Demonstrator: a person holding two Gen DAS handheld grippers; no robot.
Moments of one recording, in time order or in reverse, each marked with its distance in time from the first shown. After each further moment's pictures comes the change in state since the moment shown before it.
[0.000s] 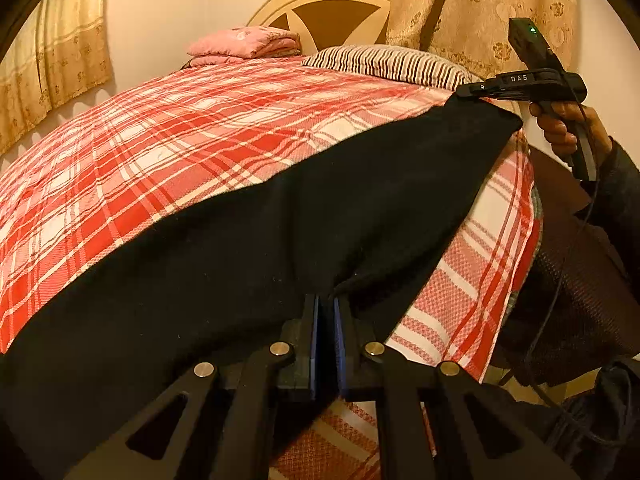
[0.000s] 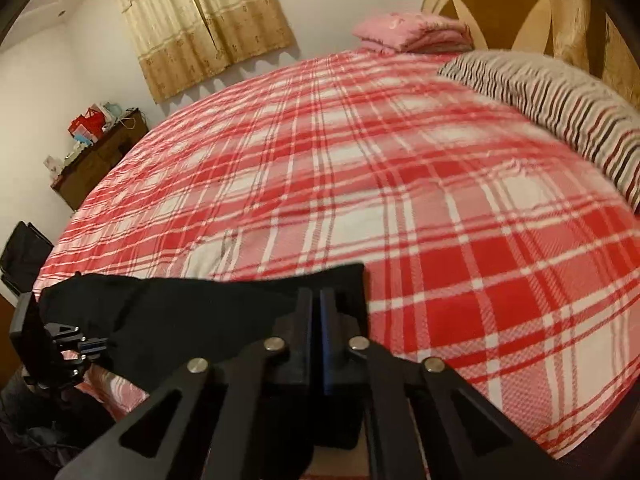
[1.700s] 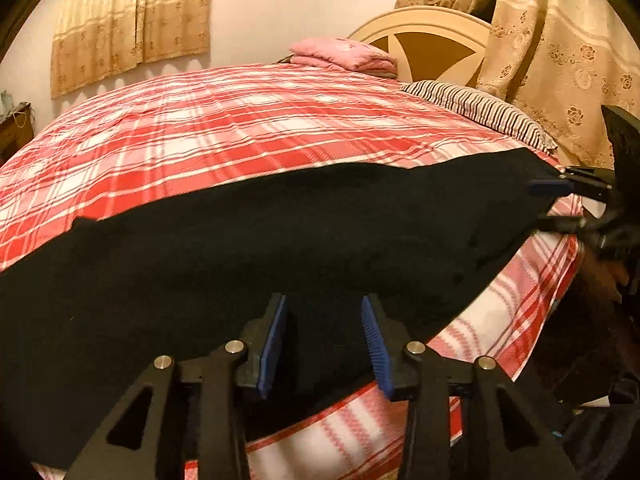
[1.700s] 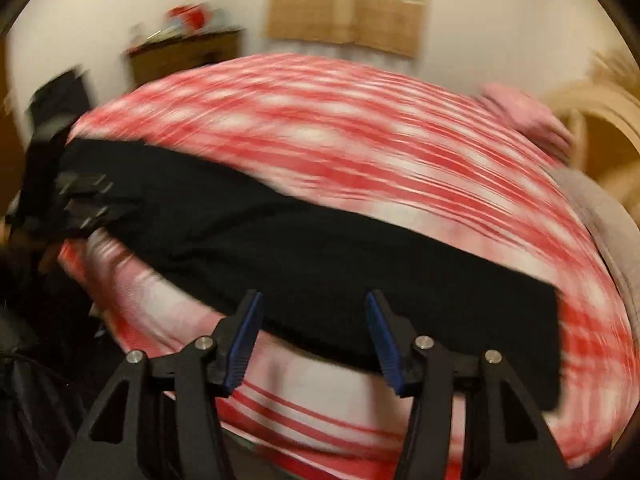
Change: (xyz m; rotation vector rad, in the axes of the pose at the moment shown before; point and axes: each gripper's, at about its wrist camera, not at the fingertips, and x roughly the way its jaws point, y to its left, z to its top) left arm -0.054 0.071 -0.065 -0.262 -0.071 0.189; right arm 0.025 0.198 -0.083 -0.573 0.050 0.042
